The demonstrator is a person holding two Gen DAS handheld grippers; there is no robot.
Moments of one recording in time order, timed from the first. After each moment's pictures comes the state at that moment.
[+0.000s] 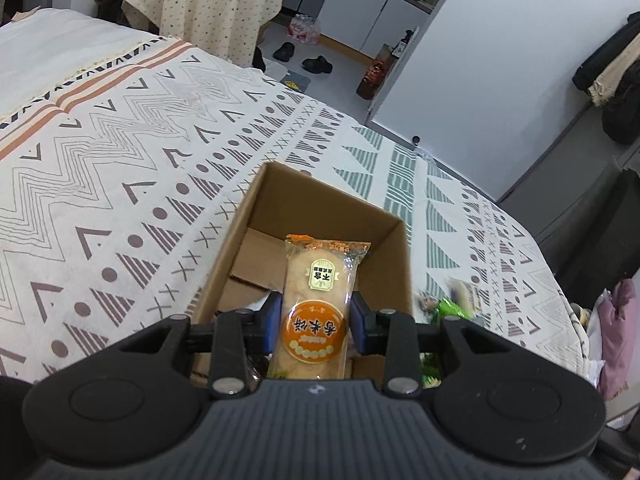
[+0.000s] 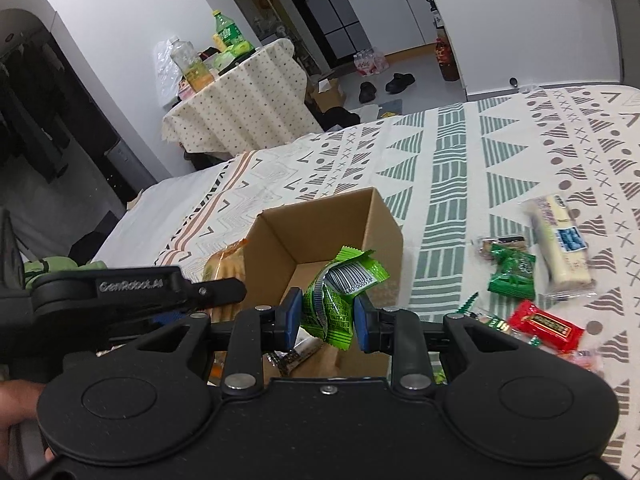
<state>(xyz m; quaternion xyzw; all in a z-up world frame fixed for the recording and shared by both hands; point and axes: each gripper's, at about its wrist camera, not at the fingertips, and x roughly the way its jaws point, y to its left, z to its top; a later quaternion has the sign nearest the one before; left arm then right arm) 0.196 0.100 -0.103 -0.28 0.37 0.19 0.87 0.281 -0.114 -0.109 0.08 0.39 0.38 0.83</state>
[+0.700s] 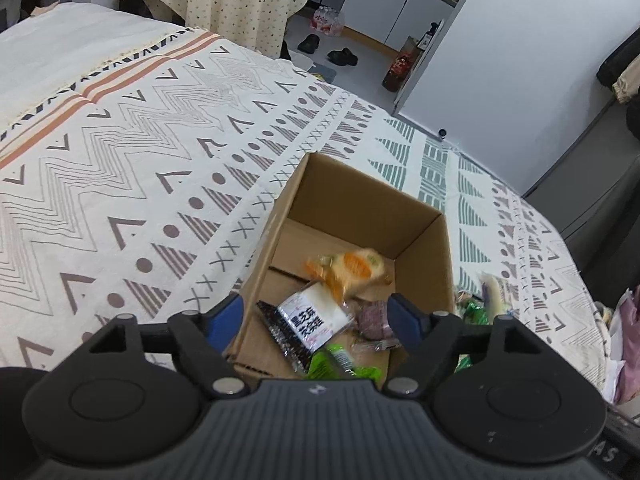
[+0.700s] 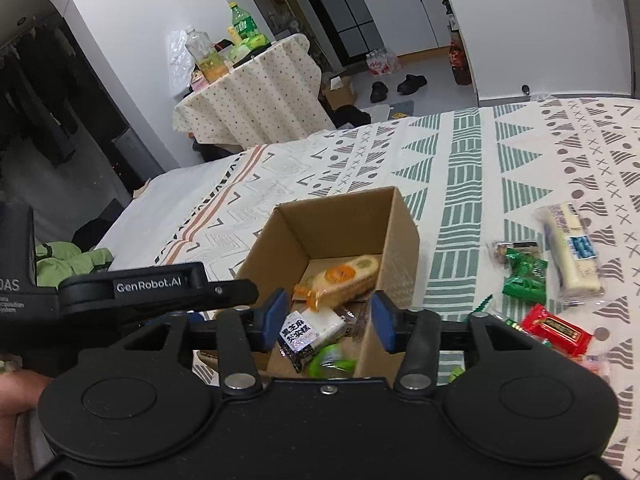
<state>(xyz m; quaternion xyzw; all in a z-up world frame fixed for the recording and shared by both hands) 0.186 0.109 -0.108 -0.27 0.39 0.22 0.85 0.271 -0.109 -0.101 0.07 0.39 0.39 0.83</state>
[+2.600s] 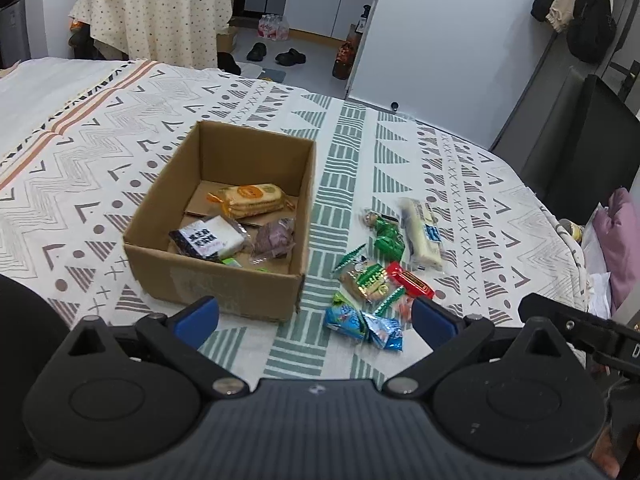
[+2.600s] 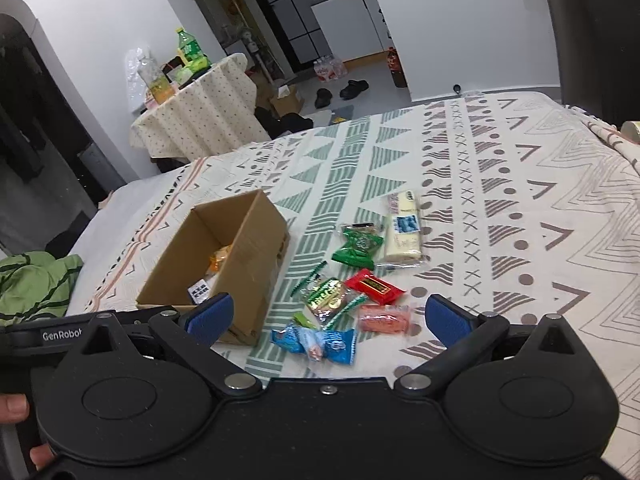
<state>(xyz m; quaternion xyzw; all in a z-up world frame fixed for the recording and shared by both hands) 0.164 -0.045 -0.082 -0.19 0.40 0.18 0.88 0.280 -0.272 -0.090 0.07 0.40 0.34 0.85</state>
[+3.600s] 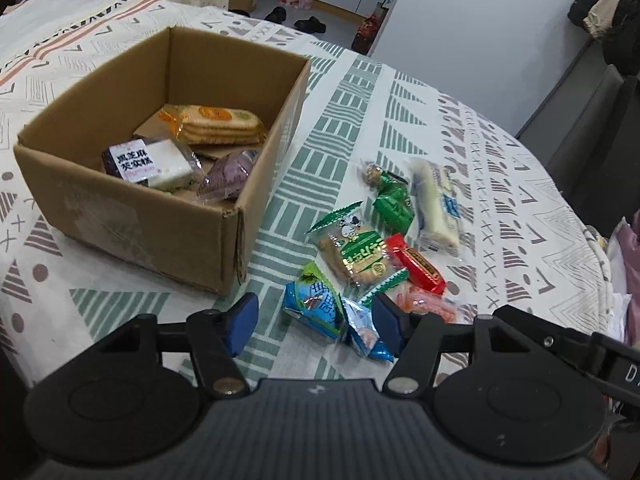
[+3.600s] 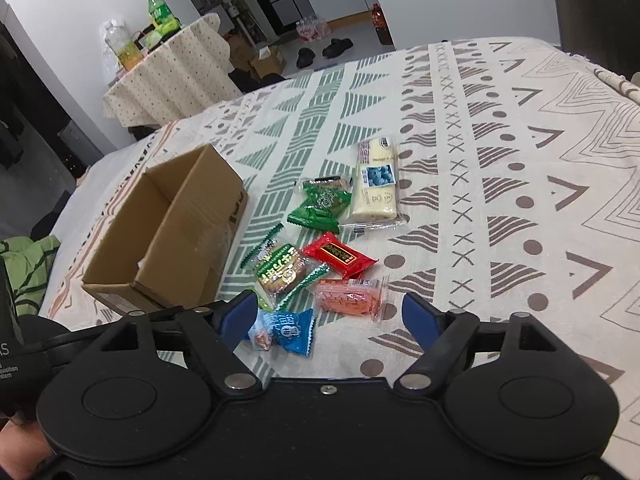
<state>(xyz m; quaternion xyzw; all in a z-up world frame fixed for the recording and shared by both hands) 0.217 -0.060 -0.175 -0.25 0.41 0.20 0.85 0.321 -0.260 -0.152 0.05 0.45 0.32 0.83</state>
